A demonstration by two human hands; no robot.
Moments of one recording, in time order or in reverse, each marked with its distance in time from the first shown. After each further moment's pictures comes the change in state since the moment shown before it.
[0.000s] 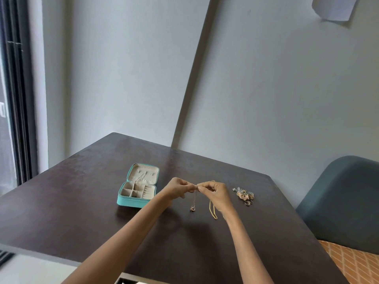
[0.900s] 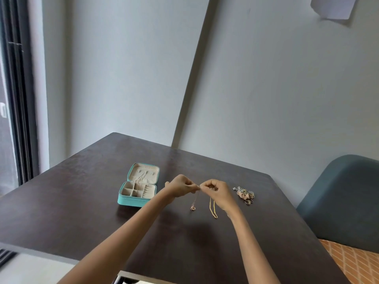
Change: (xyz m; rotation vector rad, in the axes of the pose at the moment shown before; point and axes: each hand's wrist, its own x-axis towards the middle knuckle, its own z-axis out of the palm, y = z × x) left_hand 0.012 0.000 0.002 0.254 0.004 0.043; right_hand -0.002 -0.007 -0.013 -0.148 -0.059 0.033
